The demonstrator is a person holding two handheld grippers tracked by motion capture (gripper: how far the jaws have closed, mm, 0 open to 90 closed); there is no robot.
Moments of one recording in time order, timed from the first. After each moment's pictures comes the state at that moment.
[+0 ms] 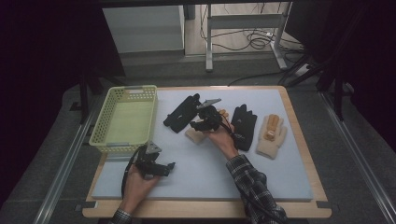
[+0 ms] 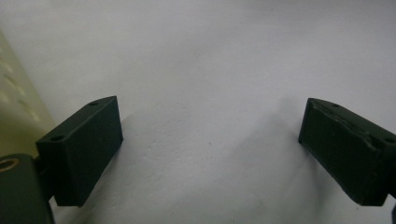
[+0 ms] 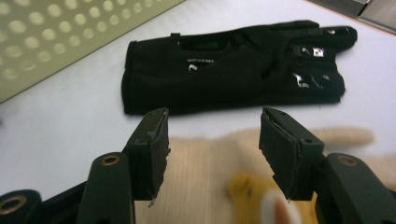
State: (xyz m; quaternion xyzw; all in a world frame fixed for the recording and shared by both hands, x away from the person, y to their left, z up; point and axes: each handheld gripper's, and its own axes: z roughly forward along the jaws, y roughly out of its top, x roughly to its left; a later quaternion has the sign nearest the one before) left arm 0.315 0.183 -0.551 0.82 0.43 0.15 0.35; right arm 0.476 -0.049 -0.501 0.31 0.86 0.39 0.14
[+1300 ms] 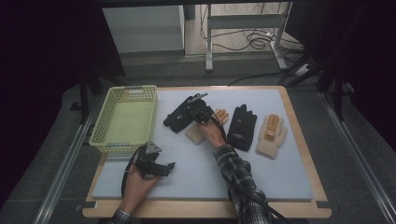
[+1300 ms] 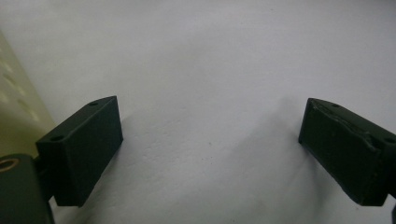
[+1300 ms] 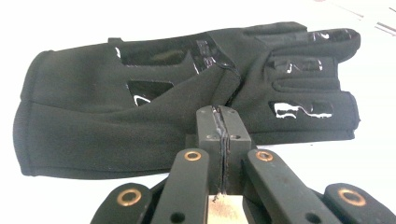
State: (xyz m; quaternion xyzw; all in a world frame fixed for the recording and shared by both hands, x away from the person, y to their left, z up) left arm 0.315 0.183 -0.552 0.82 0.43 0.15 0.35; right arm 0.516 -0.015 -0.520 0.34 0.86 0.34 0.18
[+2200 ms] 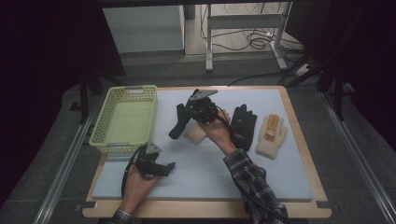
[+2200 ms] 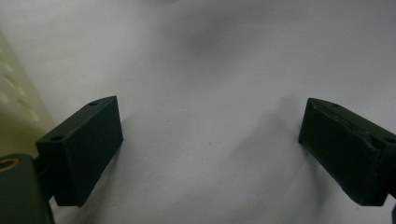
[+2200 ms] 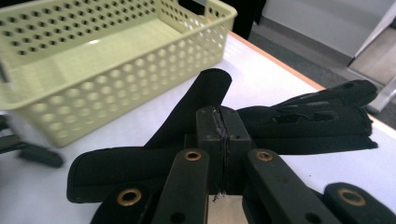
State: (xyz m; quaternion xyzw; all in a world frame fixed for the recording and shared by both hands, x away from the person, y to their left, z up) left arm 0.315 0.183 -0.552 0.82 0.43 0.15 0.35; right arm 0.446 -0.034 -0.433 0.25 0.85 0.44 0.17
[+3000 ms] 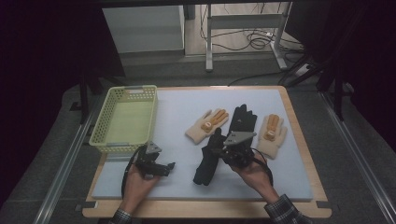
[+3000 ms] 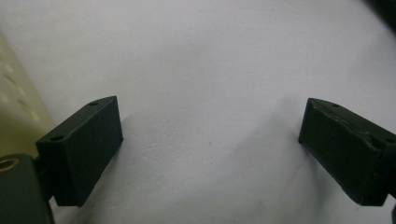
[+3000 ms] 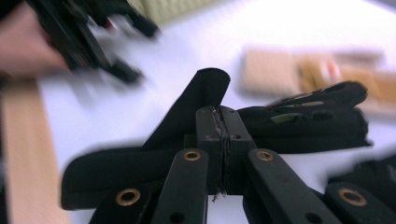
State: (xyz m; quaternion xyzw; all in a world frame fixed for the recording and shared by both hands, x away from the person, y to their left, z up) left arm 0.315 0.183 -0.552 0.82 0.43 0.15 0.35; right arm 0.328 -0.143 -0.469 0.24 0.87 0.41 0.11
